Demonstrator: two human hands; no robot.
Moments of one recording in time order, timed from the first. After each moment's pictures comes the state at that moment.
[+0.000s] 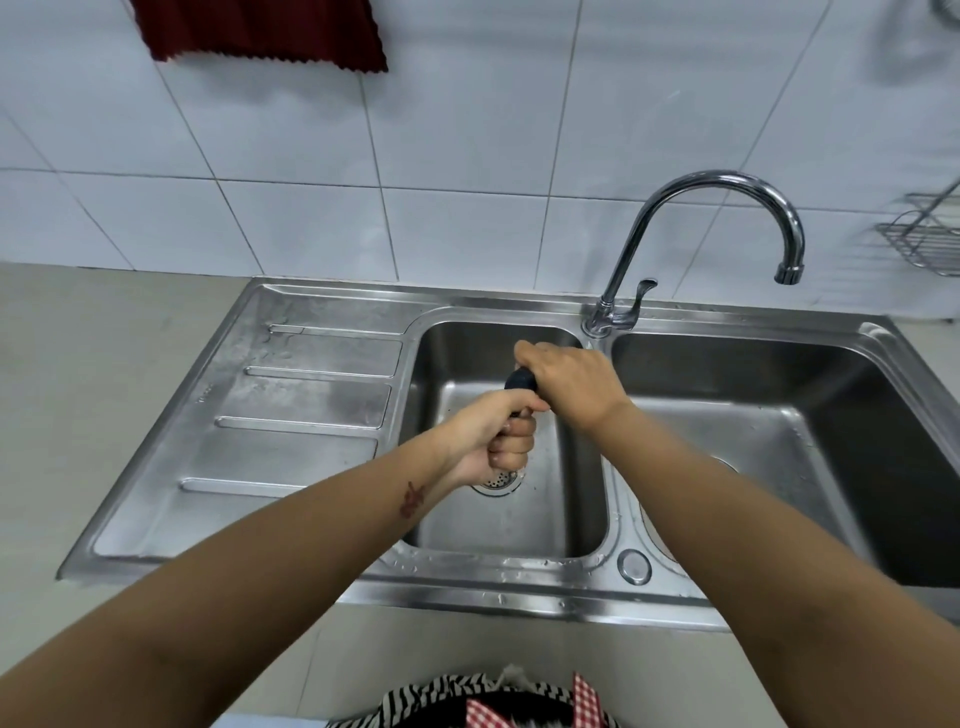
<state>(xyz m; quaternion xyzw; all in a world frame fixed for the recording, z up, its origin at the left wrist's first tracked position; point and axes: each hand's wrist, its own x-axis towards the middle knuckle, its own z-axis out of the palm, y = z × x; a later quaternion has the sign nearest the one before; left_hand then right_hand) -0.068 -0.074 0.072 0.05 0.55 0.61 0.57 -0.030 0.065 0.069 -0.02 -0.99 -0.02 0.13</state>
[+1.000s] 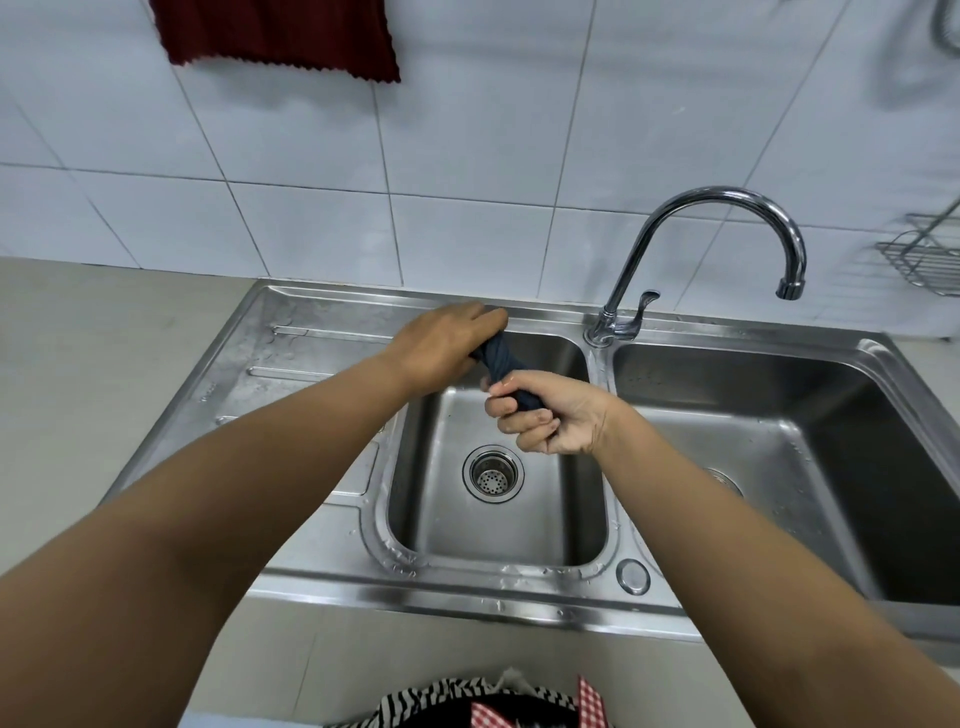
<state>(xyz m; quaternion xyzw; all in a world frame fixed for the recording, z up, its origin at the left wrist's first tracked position) -0.157 -0.090 0.110 0.57 0.81 0.09 -0.10 -0.034 0.043 0.093 -0.16 -0.44 0.82 -0.32</state>
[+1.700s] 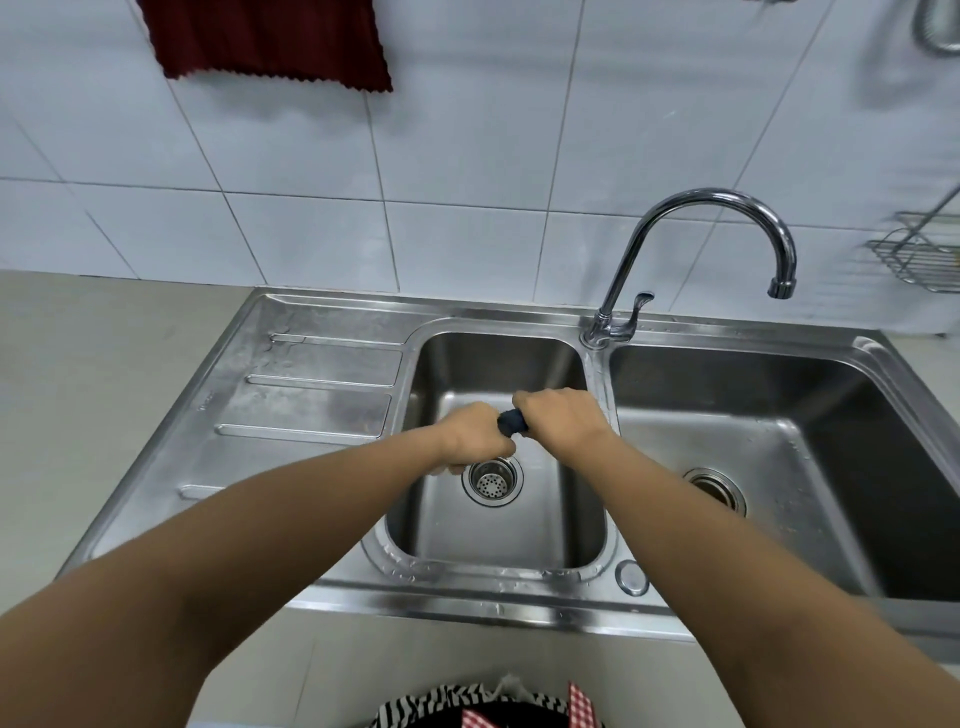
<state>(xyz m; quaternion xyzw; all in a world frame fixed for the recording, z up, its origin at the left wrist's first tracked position) -0.093 -0.078 0.059 0.28 0.85 0.23 0.38 -0.029 0.050 0.057 -0.09 -0.99 -0.02 -0.08</state>
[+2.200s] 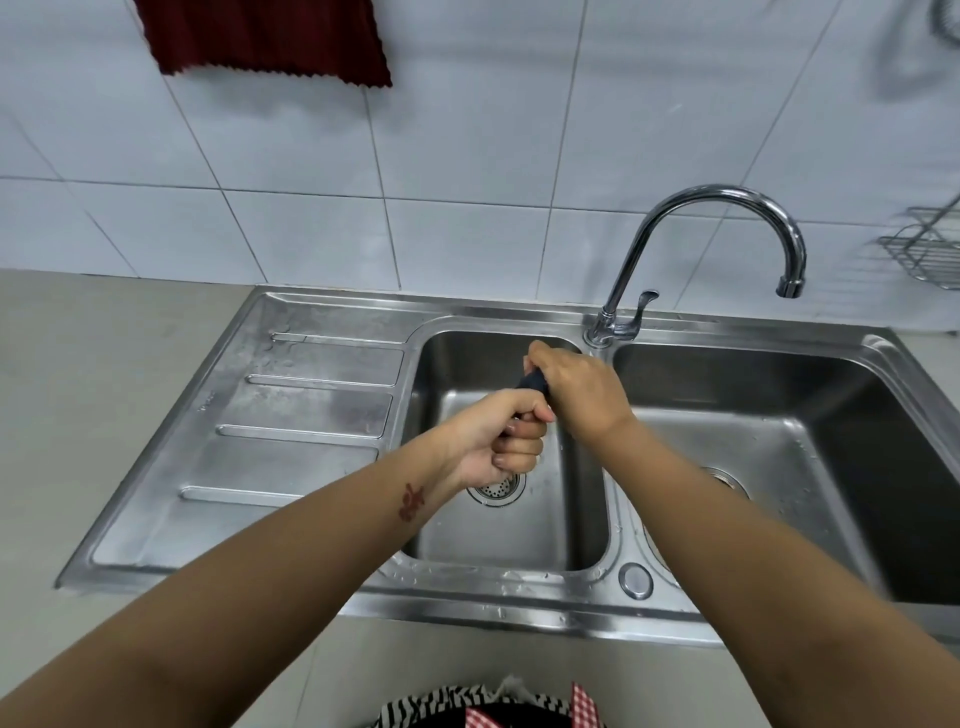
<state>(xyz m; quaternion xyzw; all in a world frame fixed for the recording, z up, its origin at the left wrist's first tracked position) -0.068 -0.070 0.092 0.06 0.52 0.60 0.60 -0.030 0.073 0.061 -0.02 -0.98 0.06 0.21</state>
